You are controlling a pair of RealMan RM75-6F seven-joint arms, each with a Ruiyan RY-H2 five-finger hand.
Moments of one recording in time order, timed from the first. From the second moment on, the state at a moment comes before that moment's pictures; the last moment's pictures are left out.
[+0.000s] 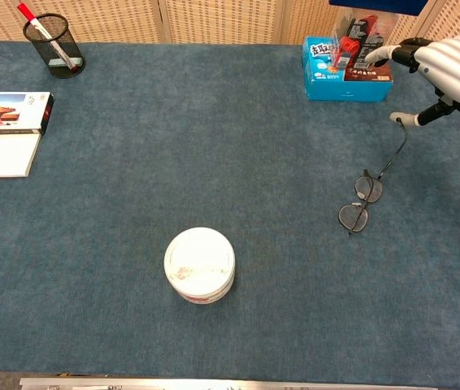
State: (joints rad) left arm -0.05 -1.24 -0.06 -1.47 1.39 1.44 -0.02; right arm 0.56 -1.37 0.07 -1.24 -1.53 1.13 0.05
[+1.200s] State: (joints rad) left arm -0.05 -1.23 -0.06 -1.47 1.39 1.45 -0.02; right arm 0.57 -1.40 -0.06 -1.29 -1.65 1.07 -0.02
